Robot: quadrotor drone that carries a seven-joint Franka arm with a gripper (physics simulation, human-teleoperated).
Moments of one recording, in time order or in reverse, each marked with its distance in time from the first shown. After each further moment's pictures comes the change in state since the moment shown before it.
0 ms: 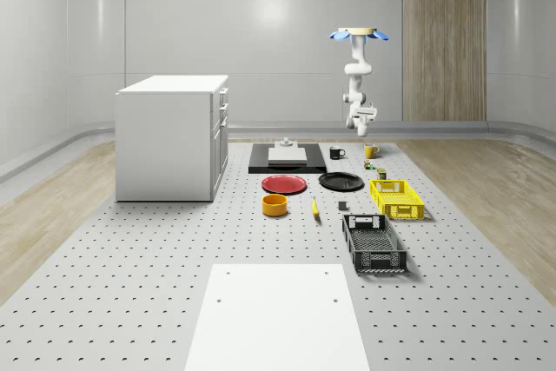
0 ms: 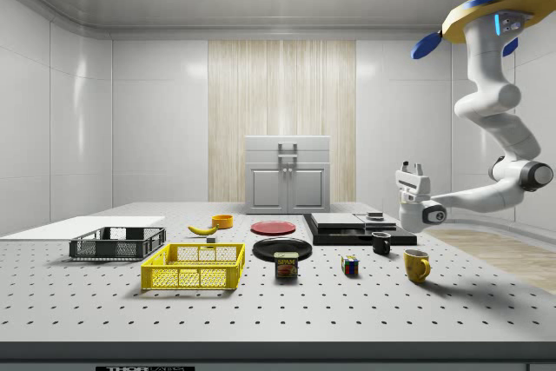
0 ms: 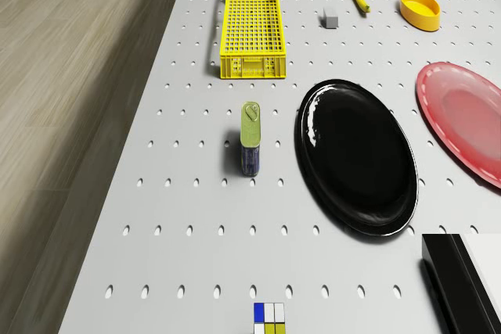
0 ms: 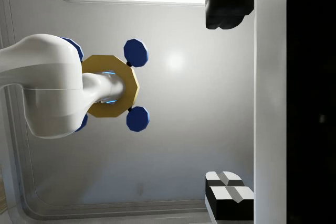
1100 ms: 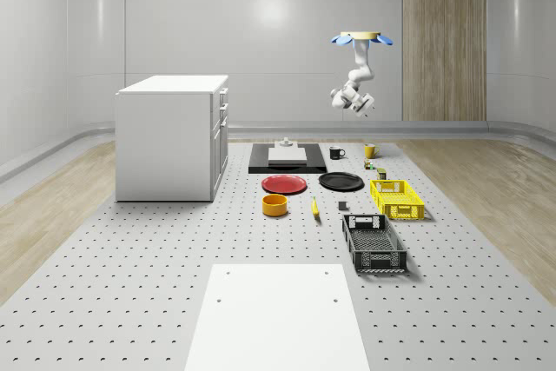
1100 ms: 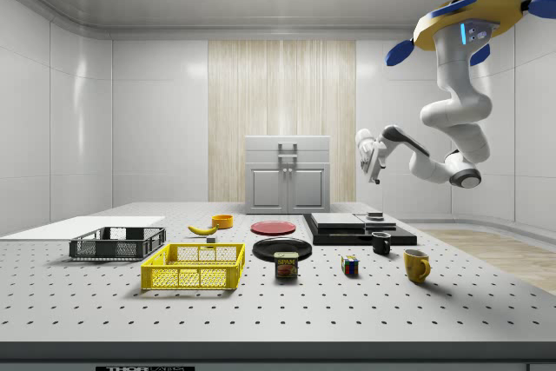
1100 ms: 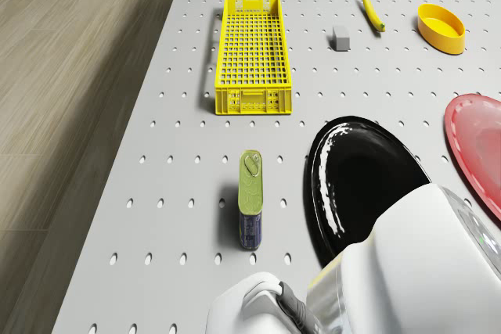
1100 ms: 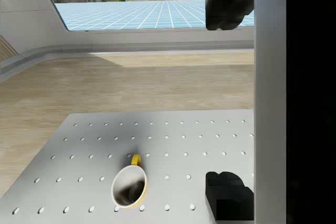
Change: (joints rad) arm -0.531 -0.172 0.934 -0.703 -1.567 -0.046 0.451
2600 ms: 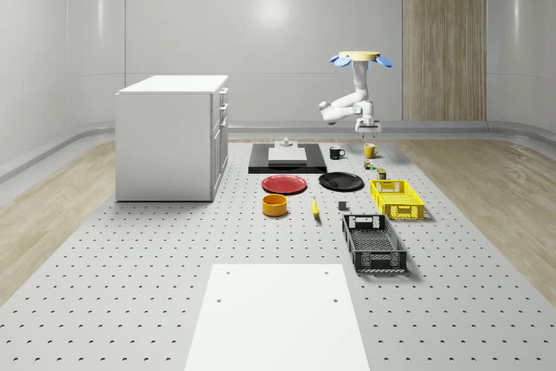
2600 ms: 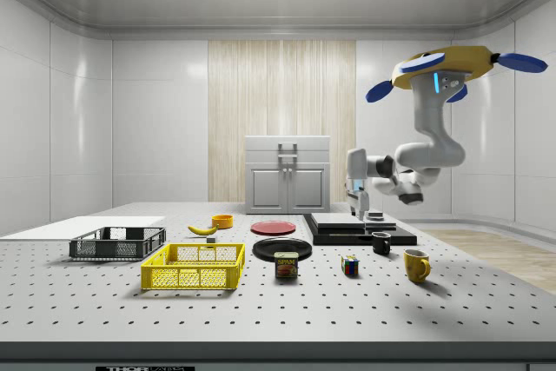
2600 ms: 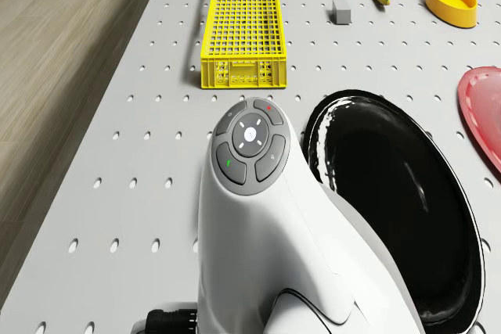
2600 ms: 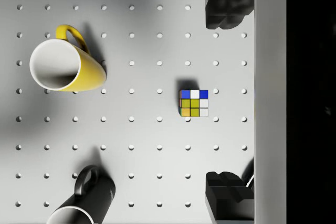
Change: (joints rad) arm -0.502 -0.235 0.278 -0.128 -0.302 -0.129 0.350
